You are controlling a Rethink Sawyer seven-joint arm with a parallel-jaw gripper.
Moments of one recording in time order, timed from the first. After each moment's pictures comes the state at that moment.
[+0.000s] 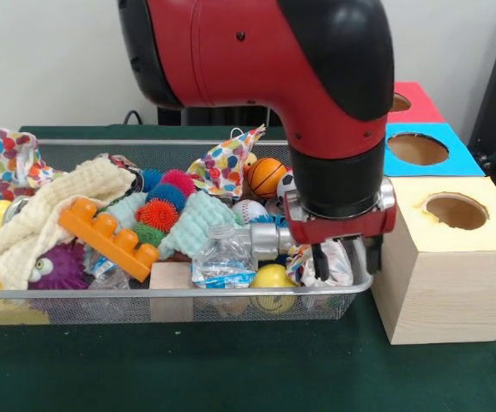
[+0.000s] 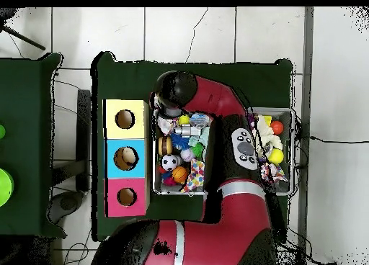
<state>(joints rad) -0.21 -0.32 0.10 1.11 0.11 0.89 1.49</state>
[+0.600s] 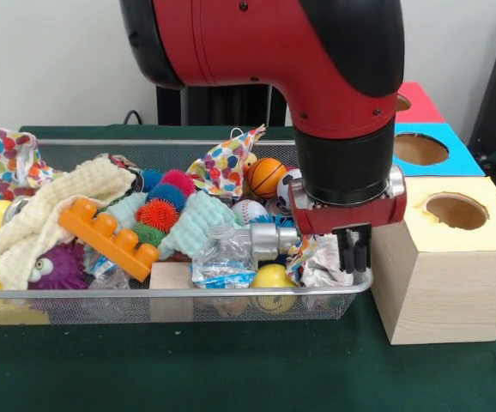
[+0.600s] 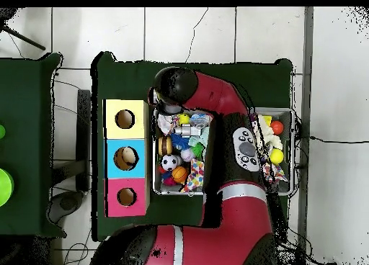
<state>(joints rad) -0.21 -0.35 0.10 1.11 0.12 0.89 1.49</state>
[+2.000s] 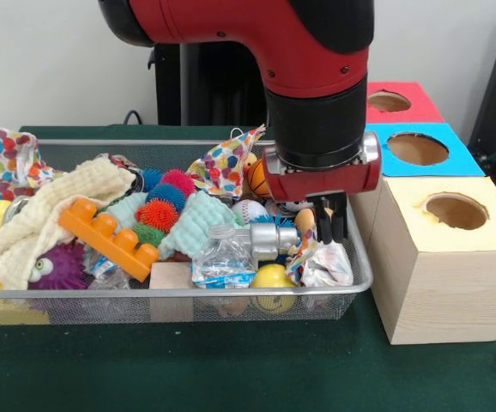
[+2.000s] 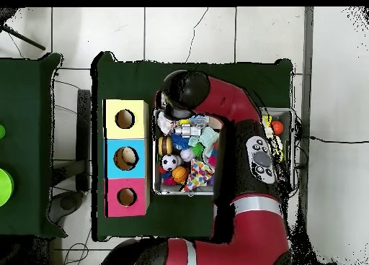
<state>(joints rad) -0.25 -0.43 0.10 1.21 0.12 0.89 1.49</state>
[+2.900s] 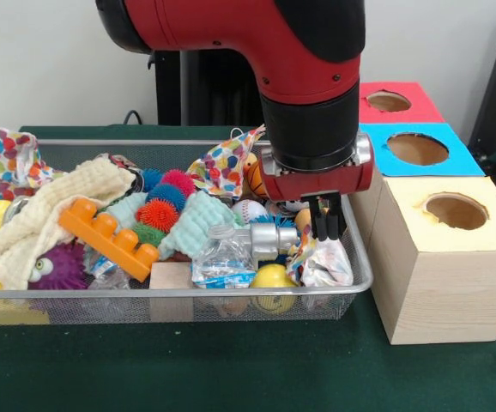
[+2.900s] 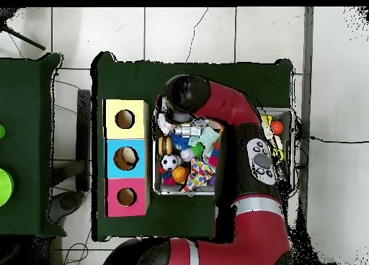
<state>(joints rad) -0.26 -0.43 0.10 1.24 0.12 0.88 1.49</state>
